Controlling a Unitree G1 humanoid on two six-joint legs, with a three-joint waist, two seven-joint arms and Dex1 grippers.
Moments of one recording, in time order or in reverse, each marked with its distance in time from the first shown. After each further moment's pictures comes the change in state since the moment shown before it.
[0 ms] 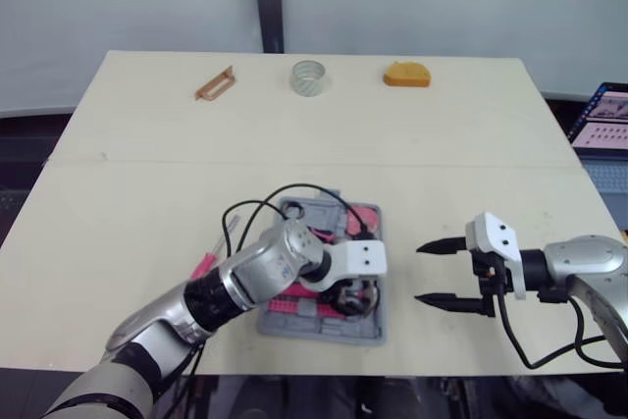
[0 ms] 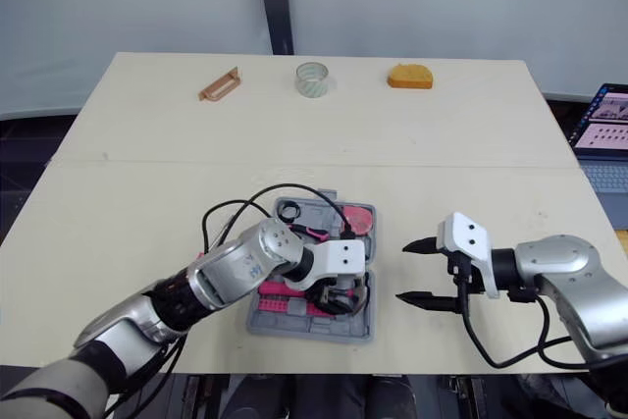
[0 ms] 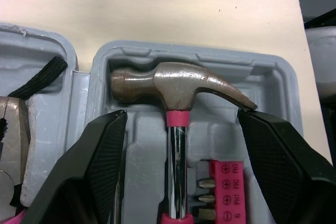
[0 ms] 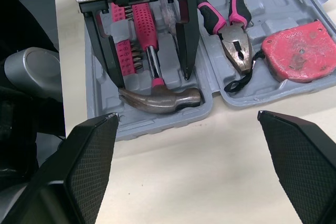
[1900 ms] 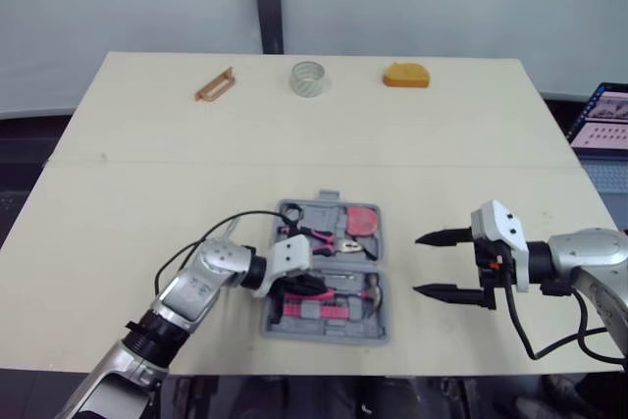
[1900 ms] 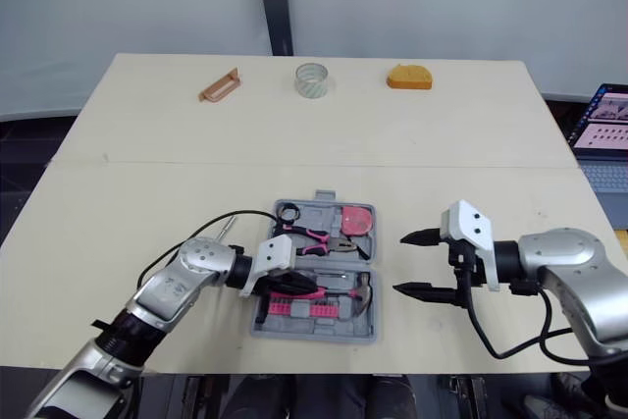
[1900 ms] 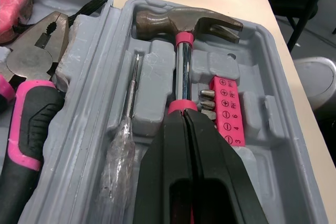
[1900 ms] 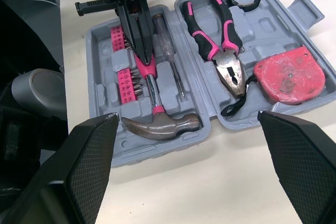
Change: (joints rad) left arm 0.379 0.139 0.376 0.175 -0.060 -0.634 -0.167; right arm -0.032 0.006 -0.031 -0.013 0.063 0.047 -0.002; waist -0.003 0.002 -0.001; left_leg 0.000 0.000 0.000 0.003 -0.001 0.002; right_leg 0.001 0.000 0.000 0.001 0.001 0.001
